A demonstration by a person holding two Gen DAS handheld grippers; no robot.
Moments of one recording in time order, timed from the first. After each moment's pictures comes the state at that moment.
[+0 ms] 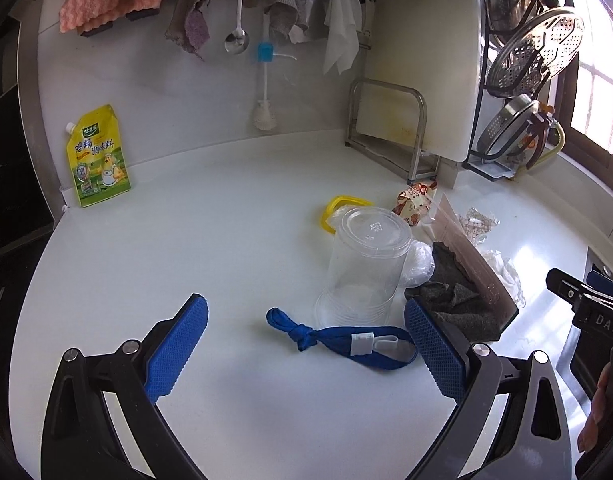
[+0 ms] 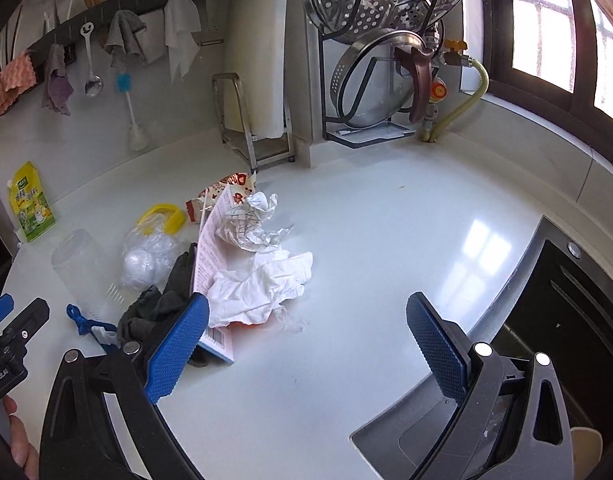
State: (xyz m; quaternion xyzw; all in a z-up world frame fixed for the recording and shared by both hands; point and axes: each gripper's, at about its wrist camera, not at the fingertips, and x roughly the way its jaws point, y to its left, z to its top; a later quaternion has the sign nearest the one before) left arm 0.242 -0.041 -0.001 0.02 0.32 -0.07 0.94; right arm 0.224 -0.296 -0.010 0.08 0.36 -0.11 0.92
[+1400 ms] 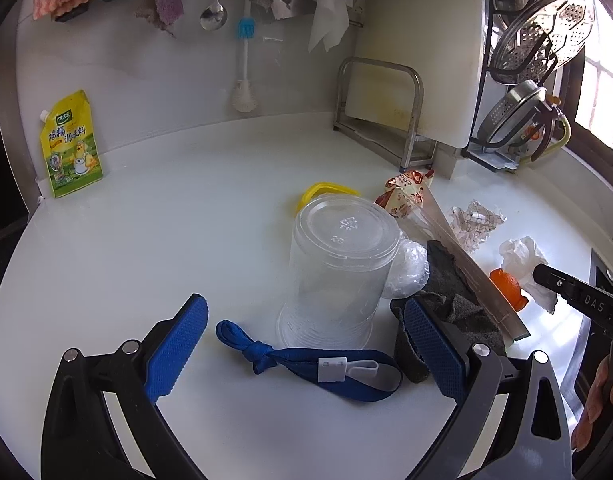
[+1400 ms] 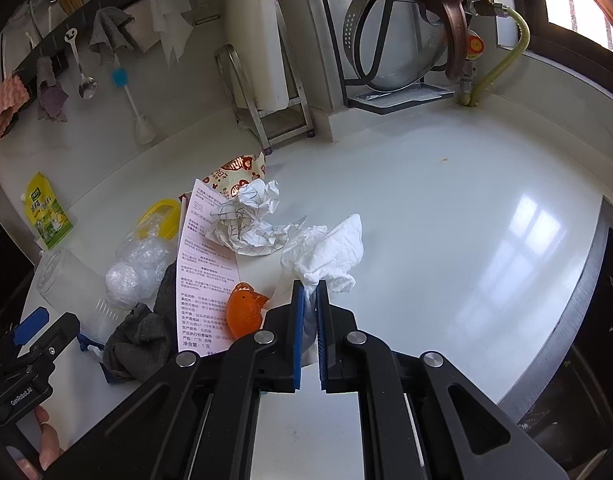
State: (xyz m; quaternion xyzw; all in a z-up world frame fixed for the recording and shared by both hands) left arm 0.272 -0.071 -0.023 0.01 0.34 -0.07 0.94; right arm 0.256 -0.324 -0.033 0.14 0.38 -0.02 0.91
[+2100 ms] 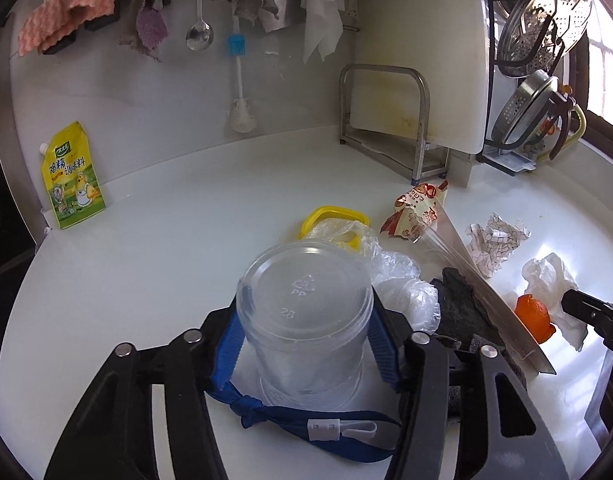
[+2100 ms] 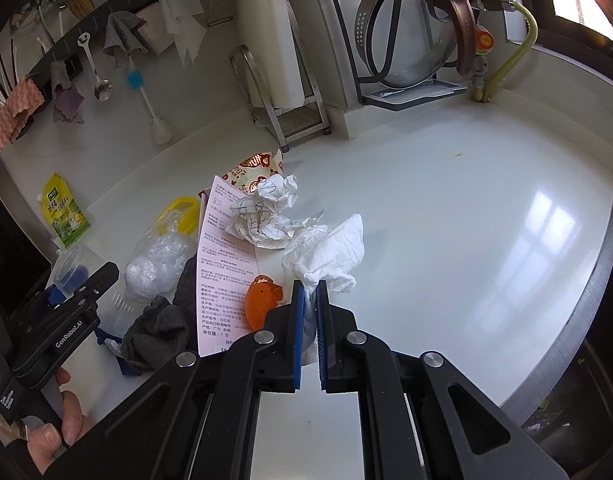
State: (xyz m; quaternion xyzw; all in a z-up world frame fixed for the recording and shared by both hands) left arm 0.299 -0.089 -0.025 0.04 0.32 -0.05 0.95; right arm 0.250 -0.321 -0.032 0.15 0.38 0.00 0.91
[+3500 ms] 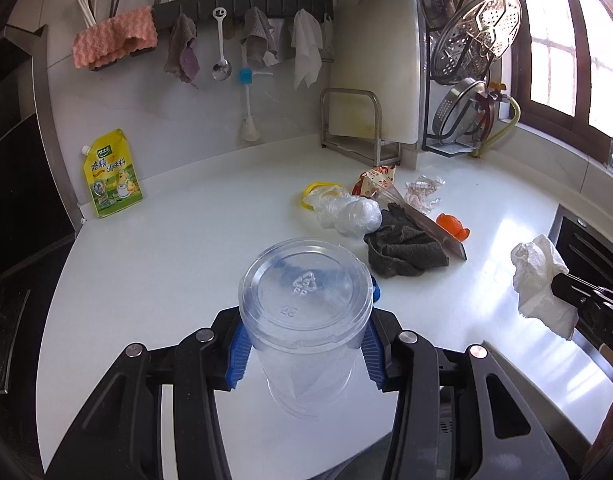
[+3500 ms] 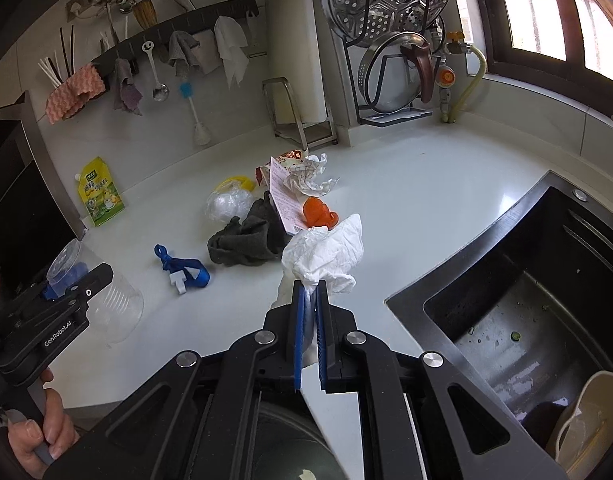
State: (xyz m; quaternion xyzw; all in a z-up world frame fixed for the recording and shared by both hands) left arm 0.132 -0.044 0.005 0.06 0.29 -0.09 0.95; right arm 0.071 -0.253 -0.002 0.12 0.33 -0.02 0.94
